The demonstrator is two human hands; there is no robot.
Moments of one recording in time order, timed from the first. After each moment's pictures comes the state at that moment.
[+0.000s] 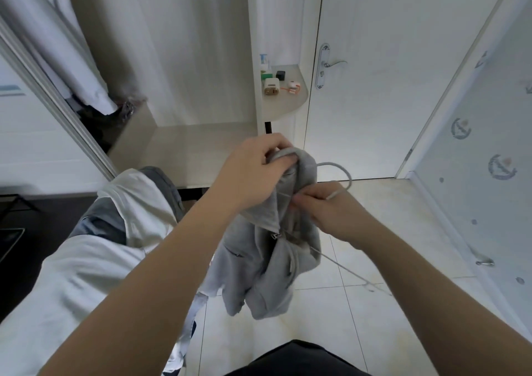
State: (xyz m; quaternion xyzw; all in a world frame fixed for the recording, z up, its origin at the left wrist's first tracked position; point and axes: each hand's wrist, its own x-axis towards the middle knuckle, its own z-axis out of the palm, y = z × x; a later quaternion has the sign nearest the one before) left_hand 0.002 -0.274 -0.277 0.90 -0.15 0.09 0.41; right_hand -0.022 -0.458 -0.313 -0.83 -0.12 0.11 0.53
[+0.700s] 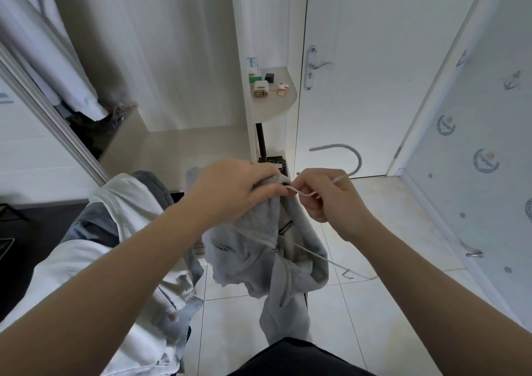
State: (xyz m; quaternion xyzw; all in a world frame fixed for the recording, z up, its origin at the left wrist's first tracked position) left_hand -0.024 -0.259 -0.277 0.95 -0.27 0.07 0.12; right_hand -0.033 -0.462 -0.310 -0.68 -0.13 0.06 0.72
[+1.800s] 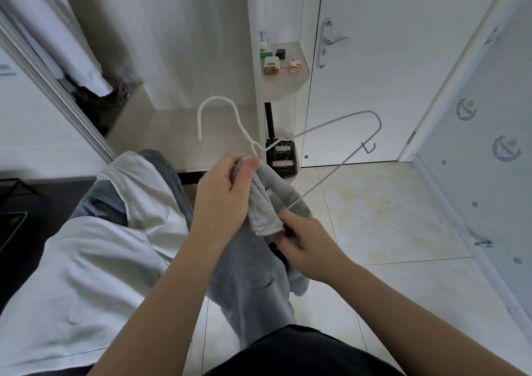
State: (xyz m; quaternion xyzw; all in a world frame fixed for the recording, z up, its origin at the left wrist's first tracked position) left_hand -0.056 -0.259 -0.332 0.84 0.00 0.20 0.50; right_hand -0.071 -0.431 -0.397 -0.84 -0.27 0.02 0.48
